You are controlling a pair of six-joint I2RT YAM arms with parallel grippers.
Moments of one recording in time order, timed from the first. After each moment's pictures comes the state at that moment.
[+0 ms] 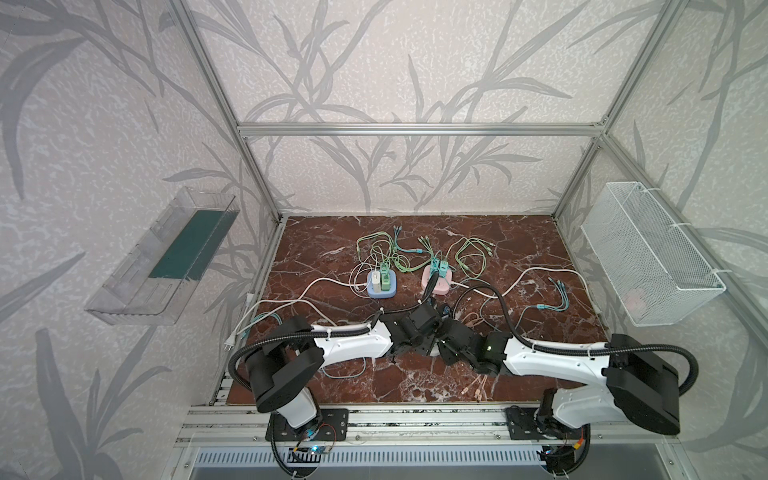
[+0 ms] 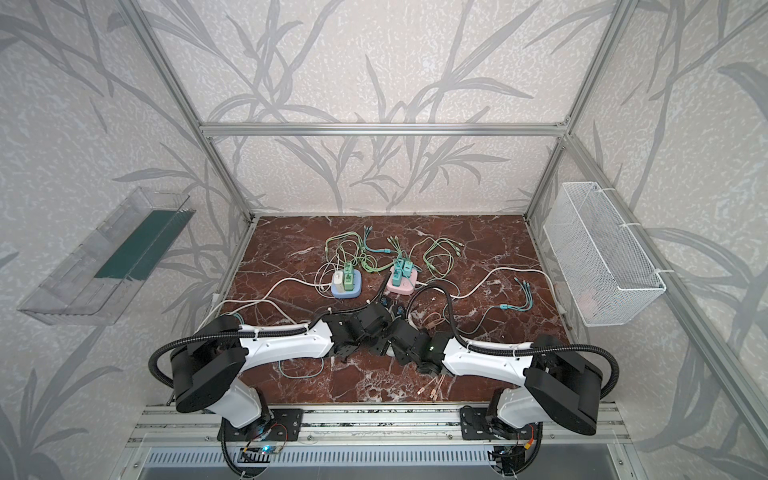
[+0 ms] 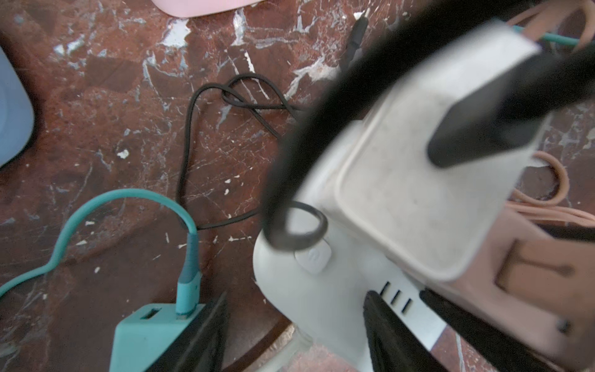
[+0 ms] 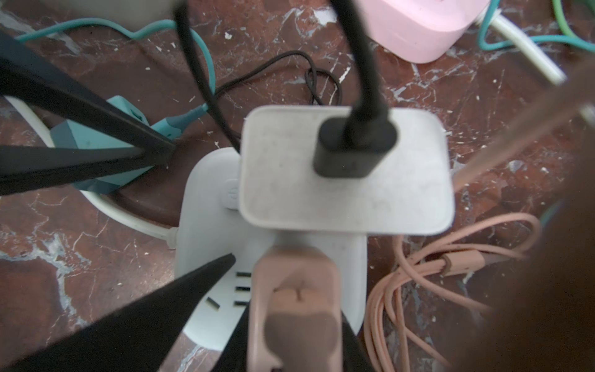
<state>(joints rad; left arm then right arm) -1.00 1.62 0.88 -0.30 -0.20 -0.45 1.05 1.37 0.64 -0.27 0.33 0.53</state>
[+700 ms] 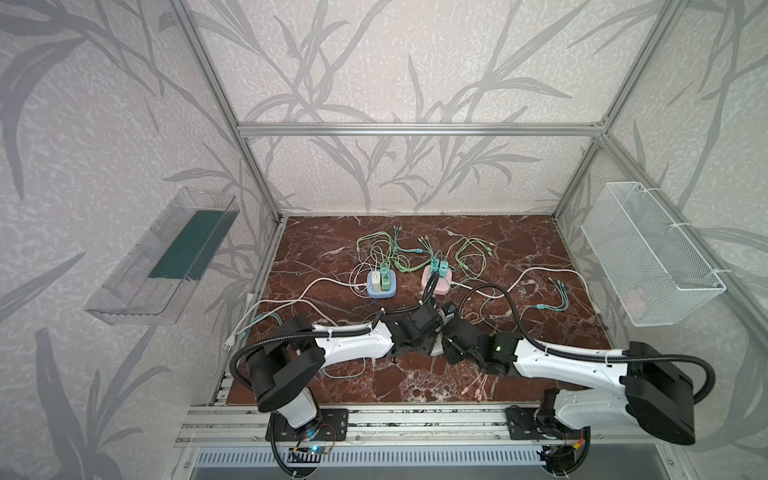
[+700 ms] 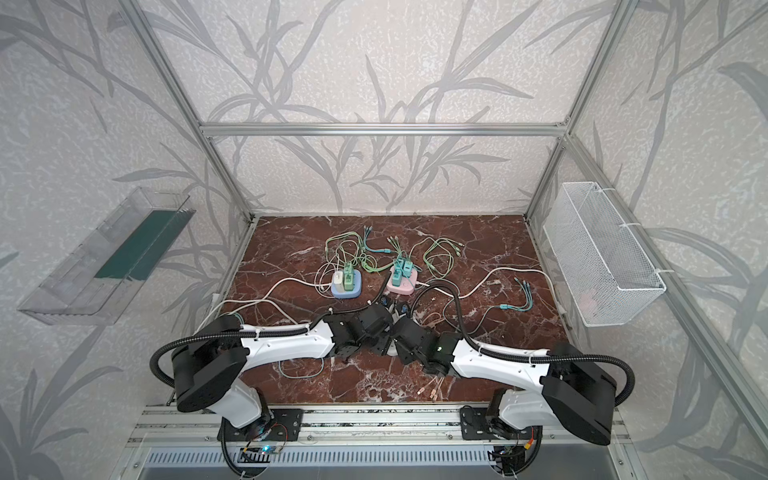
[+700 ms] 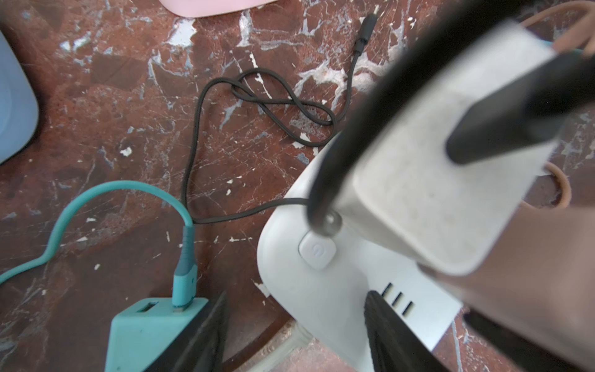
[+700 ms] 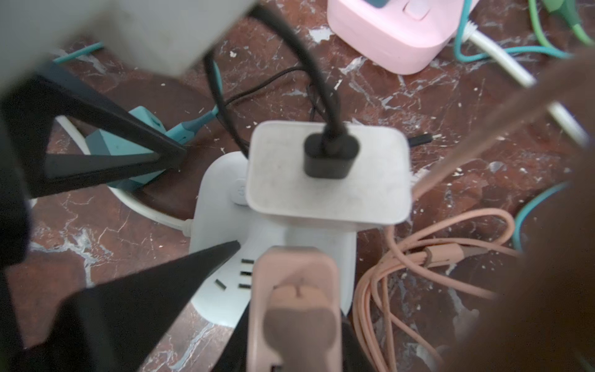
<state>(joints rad) -1.01 1.62 0.88 -0.30 -0.22 -0.47 1.01 1.28 0.61 -0.29 0.31 0.52</state>
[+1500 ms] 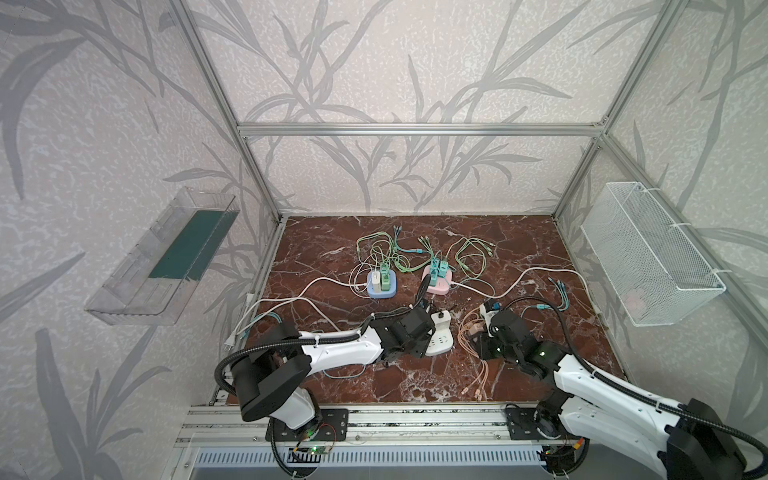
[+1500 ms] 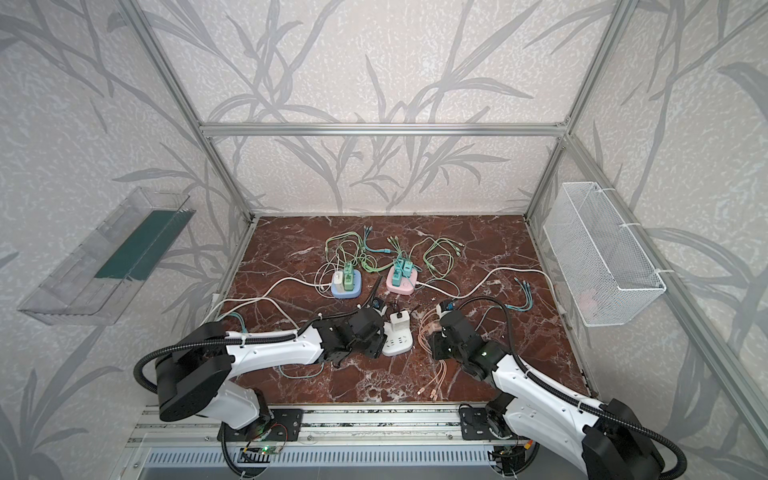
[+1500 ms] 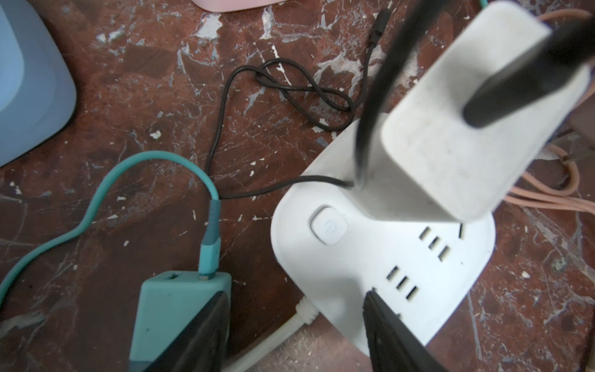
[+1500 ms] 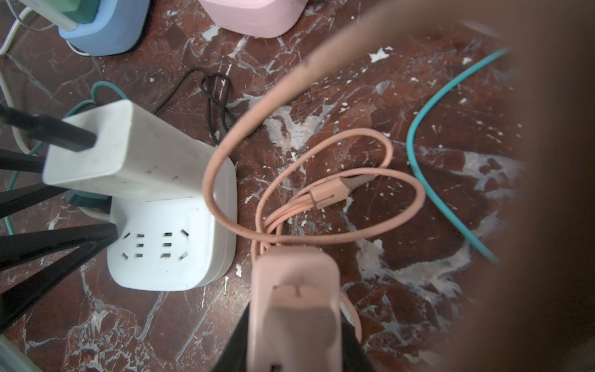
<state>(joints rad) -1.01 1.52 0.77 -0.26 -0.22 -0.46 0.65 0.93 0.36 -0.29 -0.01 0.53</state>
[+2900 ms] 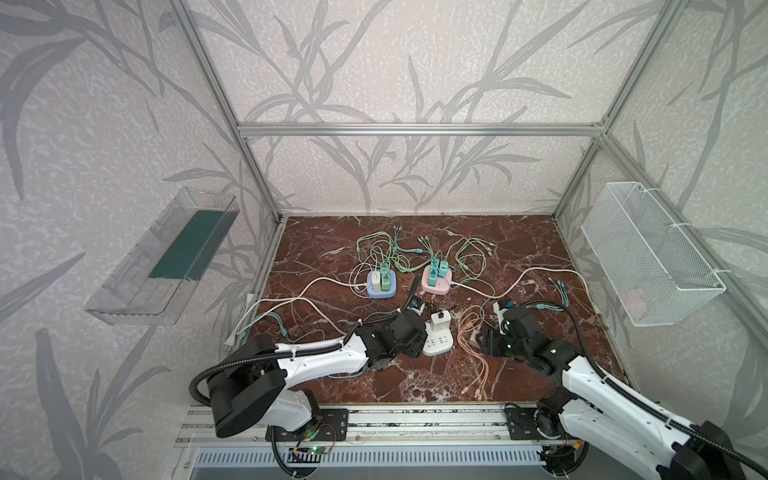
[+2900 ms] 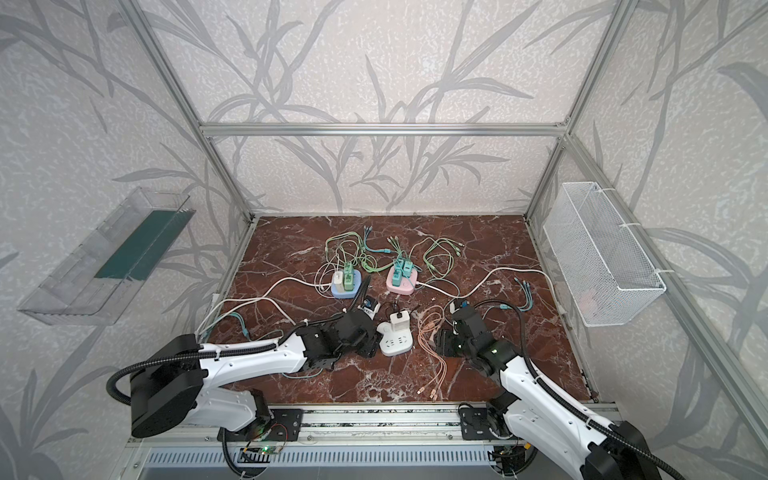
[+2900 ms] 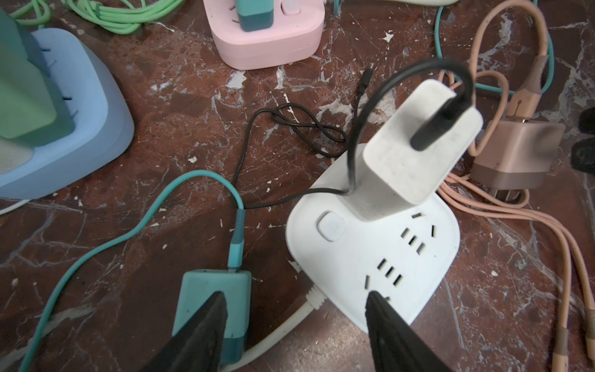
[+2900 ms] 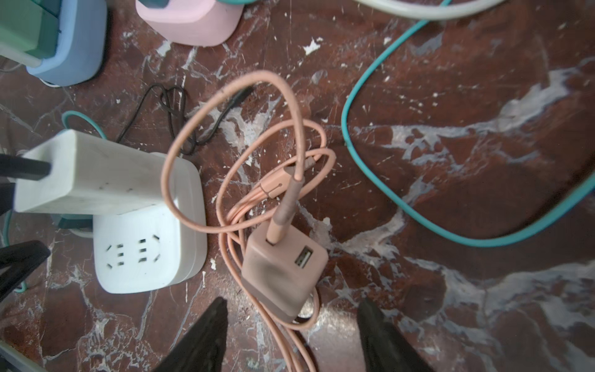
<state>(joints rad) -1.01 1.39 0.69 -0.17 -0.28 -0.44 0.52 0.84 0.41 -0.46 -0.04 0.55</state>
